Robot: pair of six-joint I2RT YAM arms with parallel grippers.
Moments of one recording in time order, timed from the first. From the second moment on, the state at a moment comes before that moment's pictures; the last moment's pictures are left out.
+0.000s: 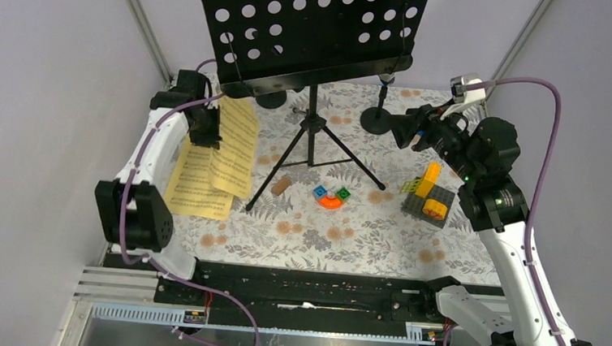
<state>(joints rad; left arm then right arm) -0.03 1.54 1.46 -0.96 0.12 -0.14 0.30 0.94 1.20 -0.27 -0.28 0.23</state>
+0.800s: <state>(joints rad) 0.02 2.03 1.67 -1.11 -0.40 -0.12 0.30 0.97 1.23 -0.31 -0.33 0.24</state>
